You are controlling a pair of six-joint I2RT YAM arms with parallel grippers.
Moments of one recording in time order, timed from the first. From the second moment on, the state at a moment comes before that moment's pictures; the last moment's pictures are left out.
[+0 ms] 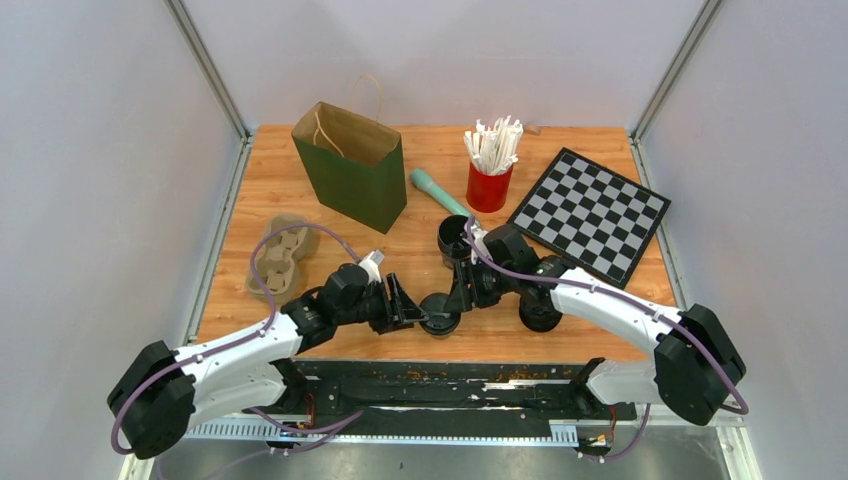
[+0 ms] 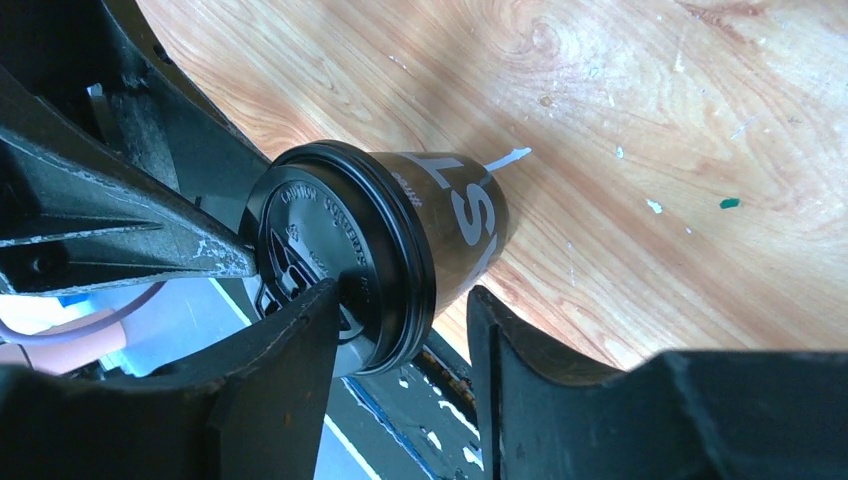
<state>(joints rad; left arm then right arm) -0.81 1.00 0.38 0.03 0.28 -1.14 0.73 1.28 0.75 -0.30 -0.40 0.53</state>
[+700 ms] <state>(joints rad) -0.81 1.08 0.65 -0.28 0.17 -0.89 0.72 1.24 0.89 -0.53 -0.40 0.45</state>
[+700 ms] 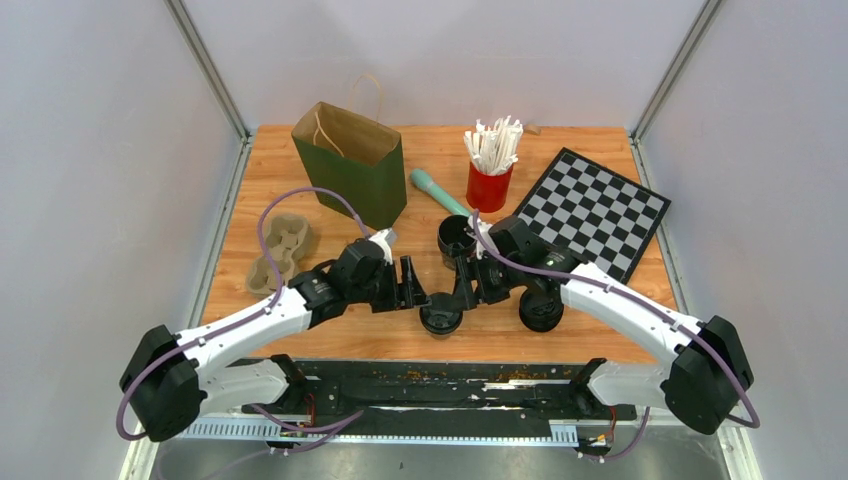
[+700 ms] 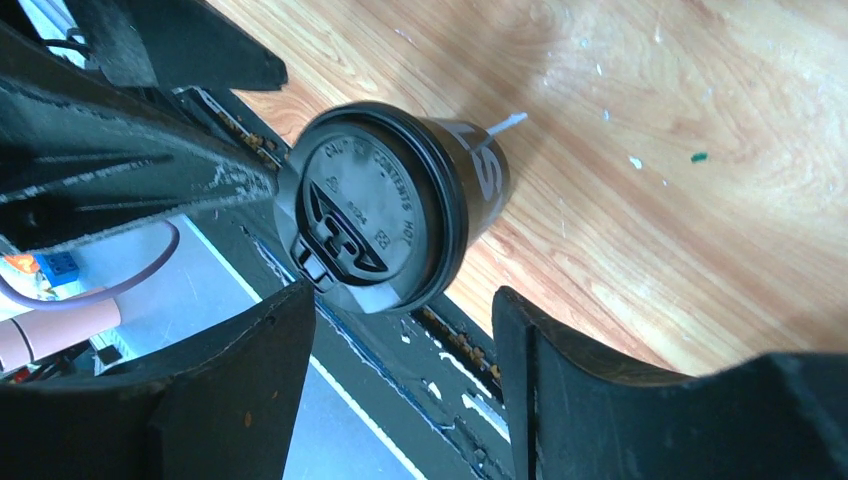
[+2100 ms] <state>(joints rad) -0.81 1.24 0.68 -0.22 0.20 -0.82 0.63 1.23 0.62 -0.21 -0.64 0.57</state>
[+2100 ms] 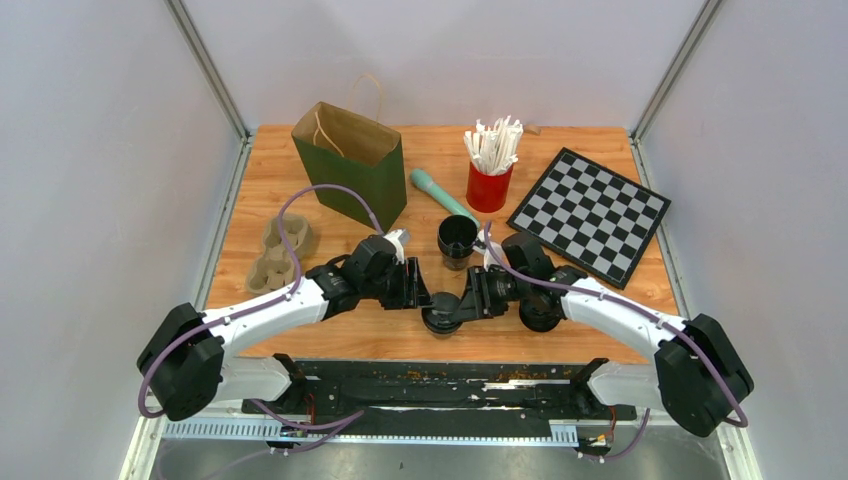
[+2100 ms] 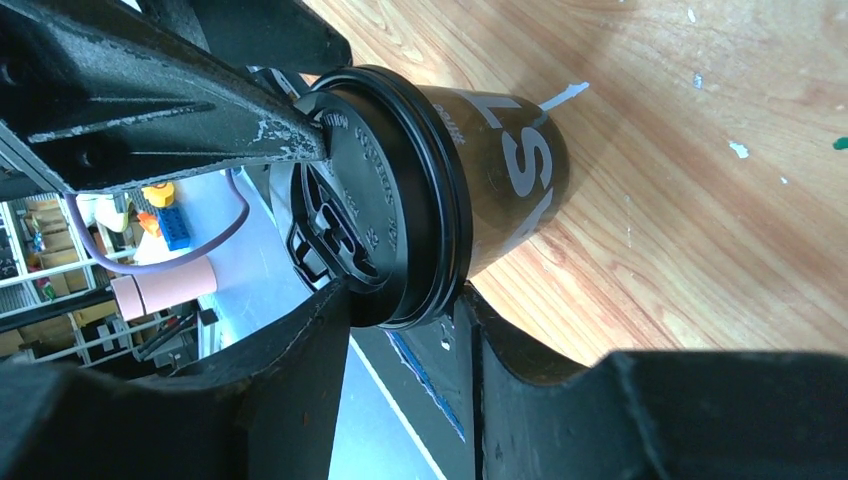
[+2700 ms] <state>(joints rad) -0.81 1.16 1.04 -0.57 0.04 -0.72 0.62 1.10 0.94 -0.63 -0.43 0.45</state>
